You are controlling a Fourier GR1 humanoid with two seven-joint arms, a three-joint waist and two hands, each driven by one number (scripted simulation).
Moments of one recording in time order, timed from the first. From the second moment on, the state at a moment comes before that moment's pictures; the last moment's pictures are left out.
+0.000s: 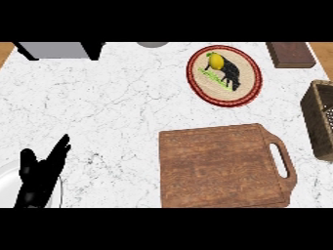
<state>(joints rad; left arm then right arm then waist) 0.12 0.21 0.01 -1.46 0.07 0.00 0.25 -0.80 -0.43 -0.69 -1.75 0.48 0.47 0.81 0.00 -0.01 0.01</state>
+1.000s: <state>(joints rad) 0.13 0.21 0.02 -1.47 0.05 -0.03 0.24 -0.55 -0.64 -0.69 -1.43 0.55 0.33 0.41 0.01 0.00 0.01</state>
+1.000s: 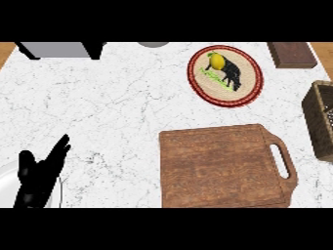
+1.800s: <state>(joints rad) 0.13 0.19 0.03 -1.47 0.04 -0.02 0.27 -0.49 -0.82 -0.94 -1.33 0.36 0.32 0.40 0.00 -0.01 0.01</state>
